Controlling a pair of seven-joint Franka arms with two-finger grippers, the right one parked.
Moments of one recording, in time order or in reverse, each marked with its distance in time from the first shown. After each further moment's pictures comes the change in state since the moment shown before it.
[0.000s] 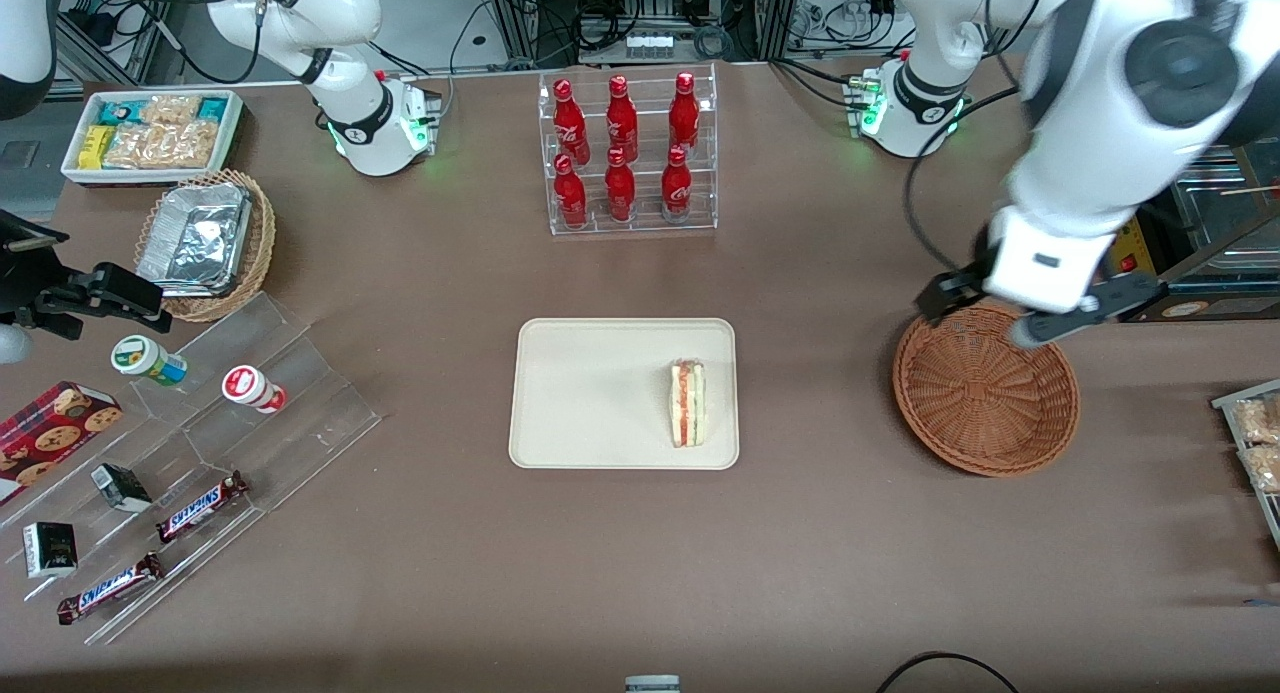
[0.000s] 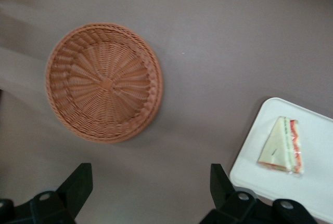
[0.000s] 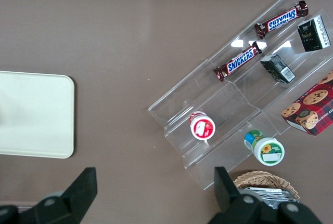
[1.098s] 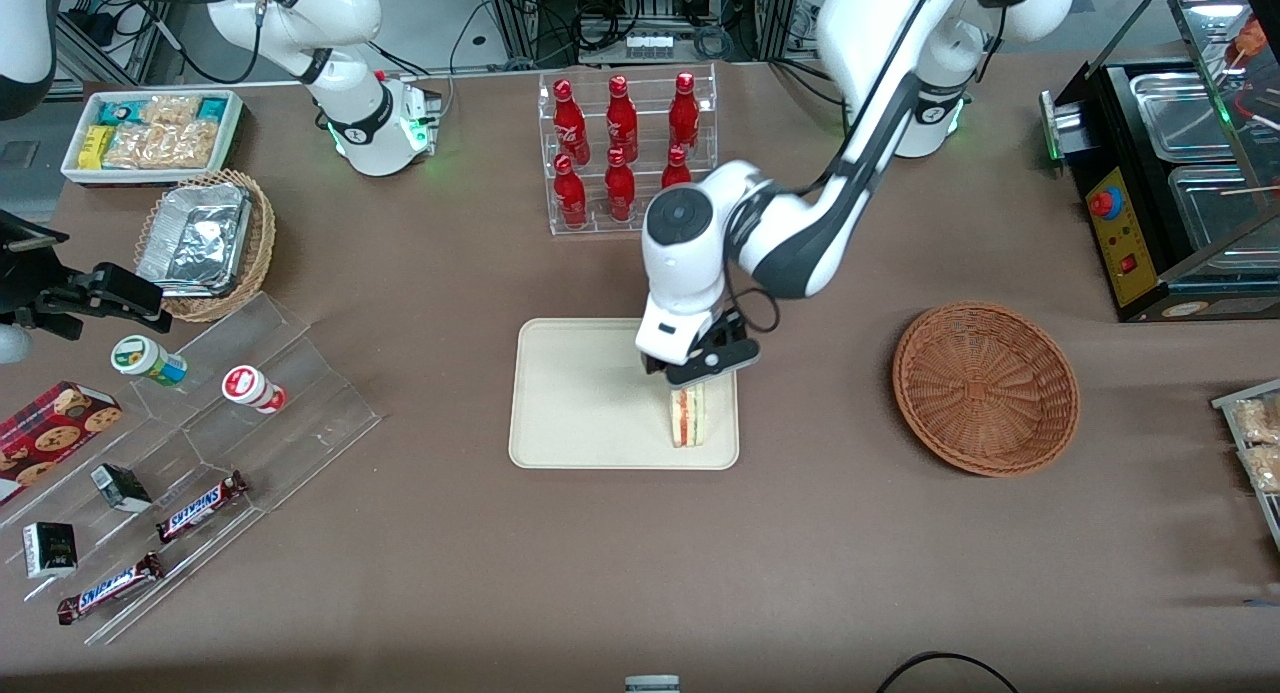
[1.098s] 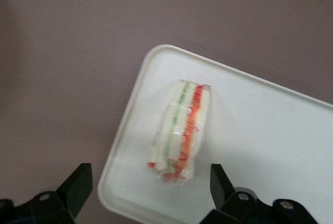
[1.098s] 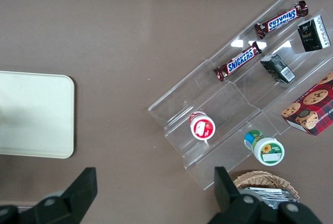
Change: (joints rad) arm -0.439 0.451 -0.032 0.081 0.155 0.382 -0.595
